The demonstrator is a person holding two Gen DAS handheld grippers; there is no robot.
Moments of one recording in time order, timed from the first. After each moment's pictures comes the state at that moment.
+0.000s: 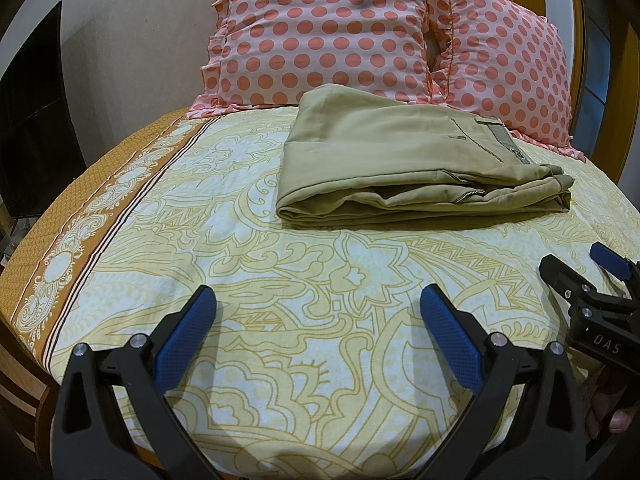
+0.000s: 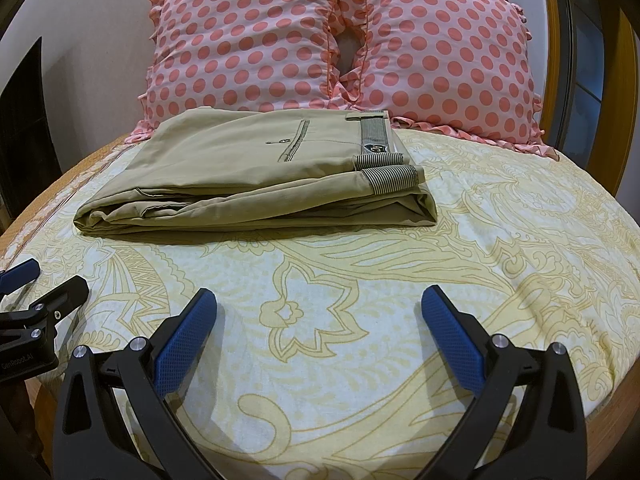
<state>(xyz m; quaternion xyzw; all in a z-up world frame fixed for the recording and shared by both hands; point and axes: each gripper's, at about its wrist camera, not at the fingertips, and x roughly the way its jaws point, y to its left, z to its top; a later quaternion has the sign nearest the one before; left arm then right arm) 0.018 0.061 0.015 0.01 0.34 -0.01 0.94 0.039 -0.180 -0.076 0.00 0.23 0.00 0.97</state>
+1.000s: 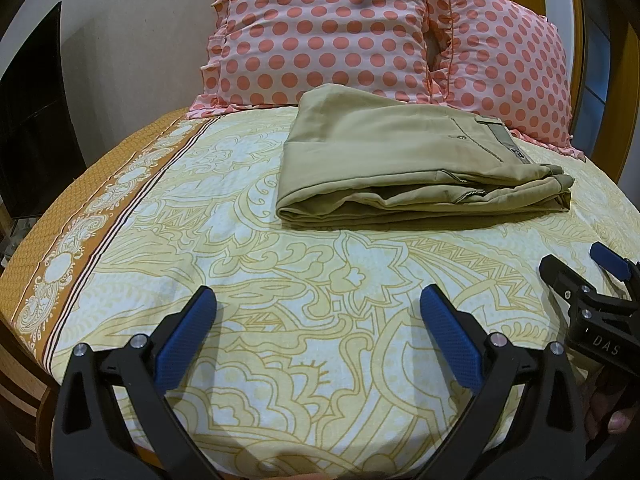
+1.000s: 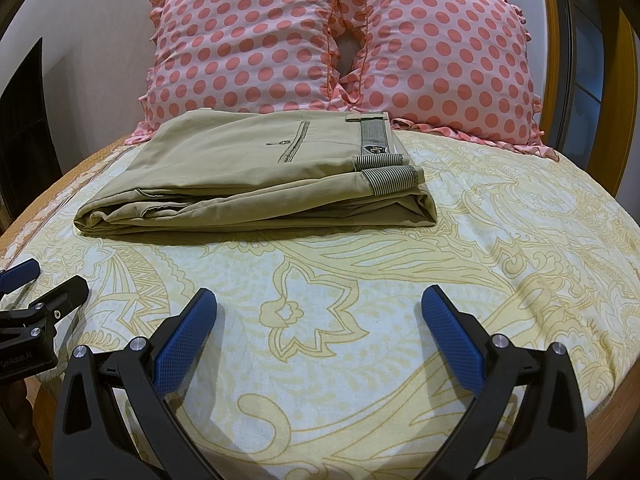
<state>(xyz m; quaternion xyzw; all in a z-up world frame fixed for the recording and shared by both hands) 0.020 0.061 0.015 0.01 0.35 -0.01 0.94 0.039 -0.181 -0.077 0.00 0.23 0.00 0.97</state>
